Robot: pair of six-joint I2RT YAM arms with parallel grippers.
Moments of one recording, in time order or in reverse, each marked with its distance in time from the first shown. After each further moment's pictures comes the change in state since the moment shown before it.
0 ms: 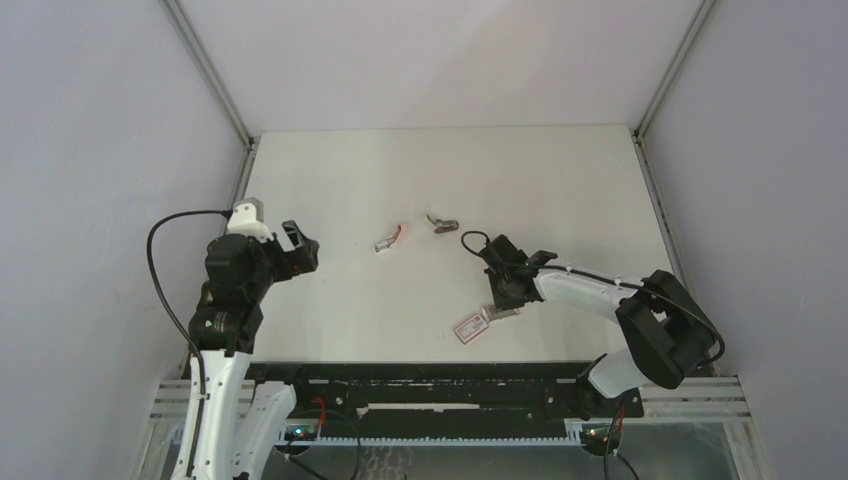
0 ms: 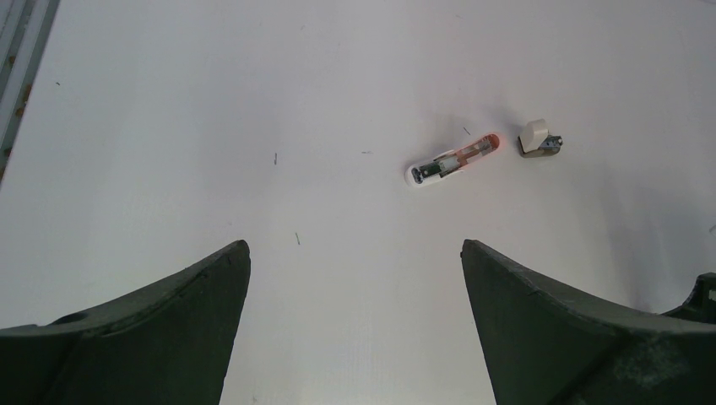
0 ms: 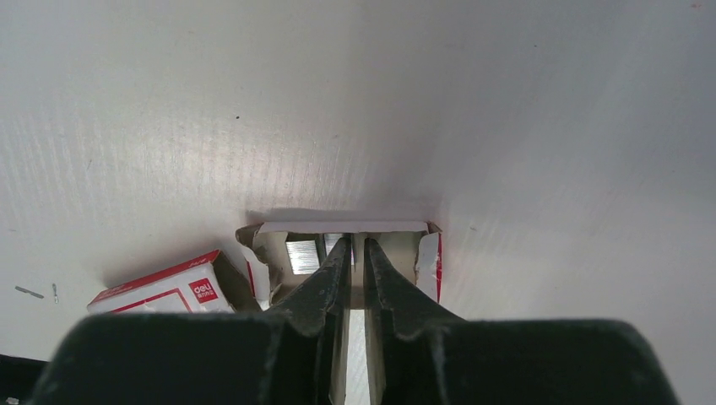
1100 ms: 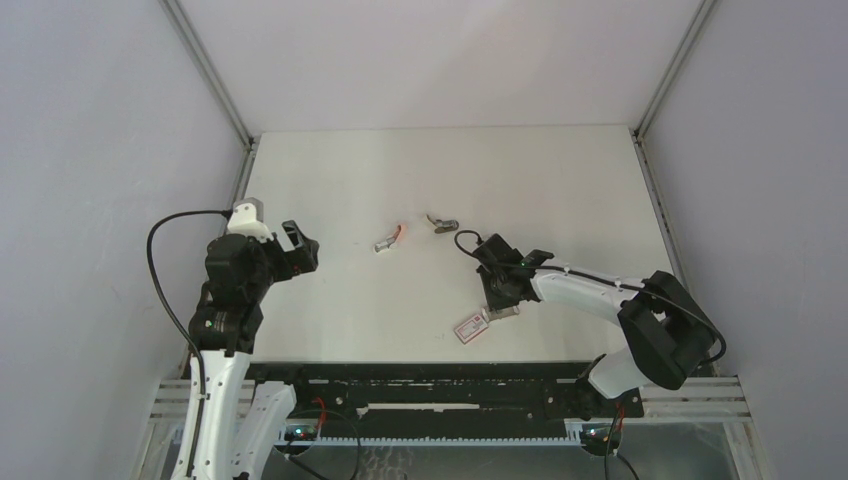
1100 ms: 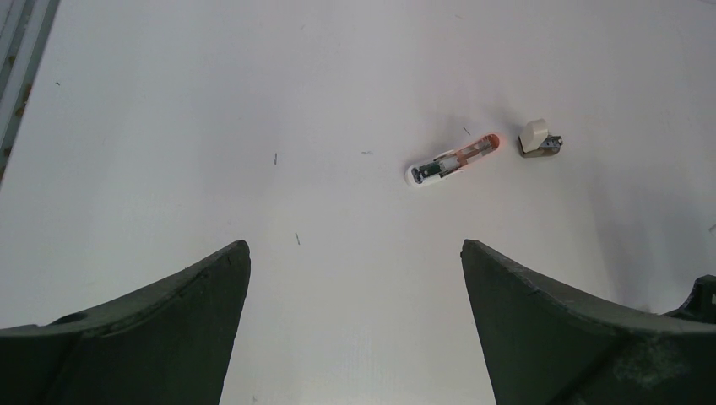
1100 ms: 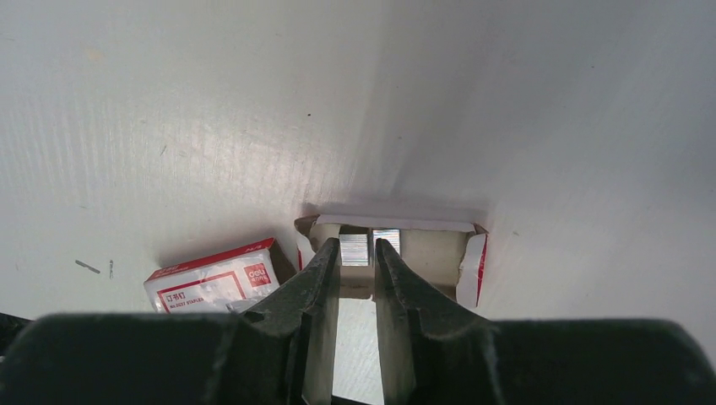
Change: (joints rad) left arm 0.000 0.000 0.000 0.000 0.000 0.000; right arm 0.043 0.003 0.033 0.003 -0.032 -0.003
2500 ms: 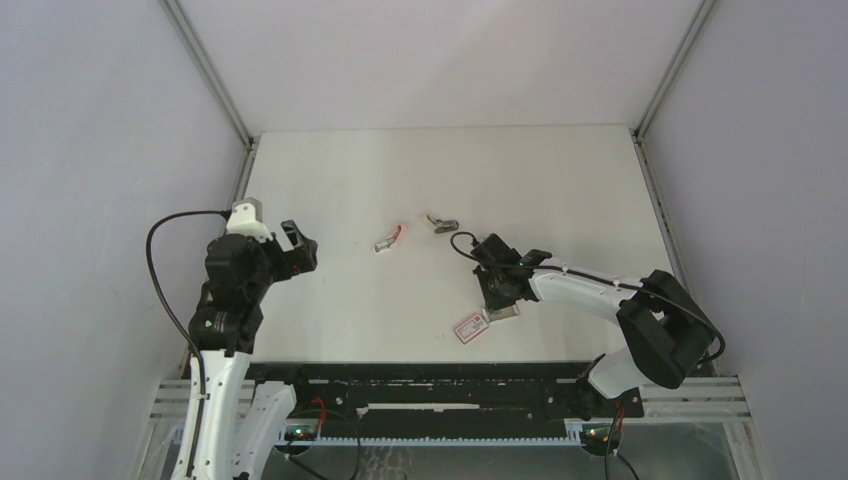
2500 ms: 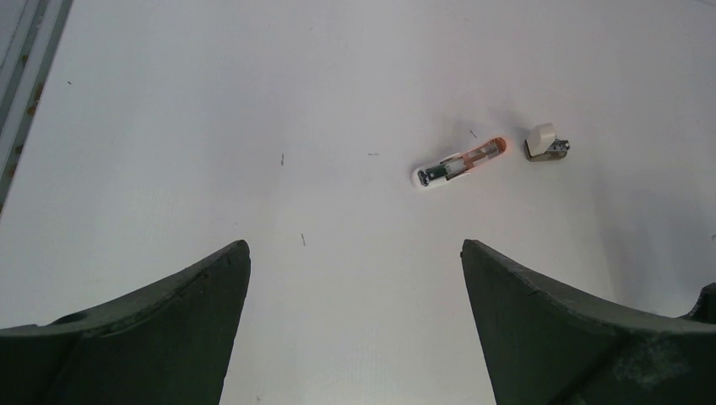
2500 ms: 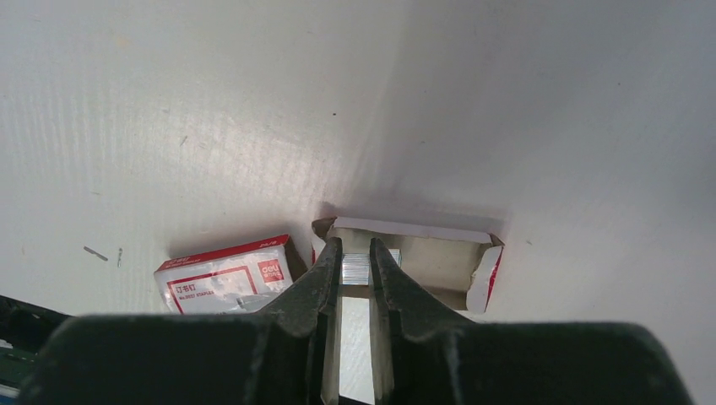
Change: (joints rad) left arm 0.000 0.000 0.000 0.000 -0.018 0.000; right arm 0.012 0.008 0.014 0.007 -0.025 -0.046
